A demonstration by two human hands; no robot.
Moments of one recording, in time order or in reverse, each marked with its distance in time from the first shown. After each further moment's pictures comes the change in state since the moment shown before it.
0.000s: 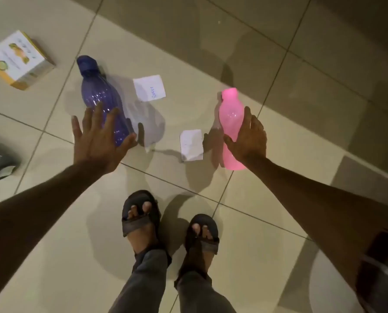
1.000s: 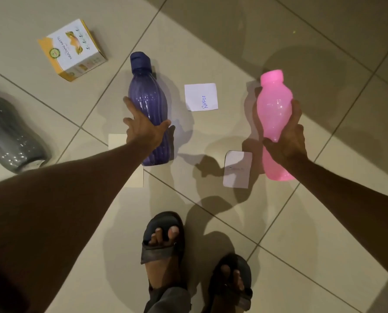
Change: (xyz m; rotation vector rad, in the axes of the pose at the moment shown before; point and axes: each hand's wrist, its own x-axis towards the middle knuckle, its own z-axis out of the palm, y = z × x) left_hand 0.100 -0.023 0.062 -0.738 0.045 -0.657; right_hand 0.089 -0.053 0.048 0.348 -0.007 -0.001
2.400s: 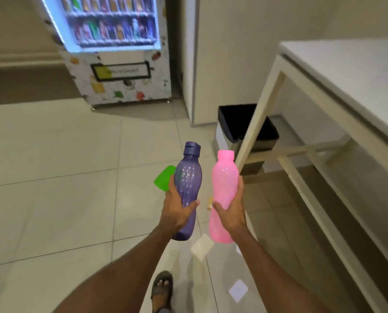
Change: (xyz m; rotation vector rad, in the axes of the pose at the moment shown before) left_hand -0.561 0.106 -0.527 -0.689 0.538 0.229; right_hand -0.518 -0.443 -0.360 0.327 -0.408 -0.841
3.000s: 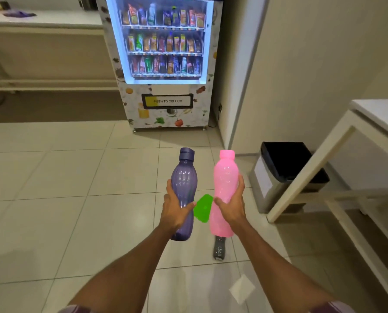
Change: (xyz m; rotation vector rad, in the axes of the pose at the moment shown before) left_hand 0.086 -0.019 -0.263 -0.004 0.167 -0.050; right_hand 0.036 -0.189 0.211 0.024 -0.108 -0.086
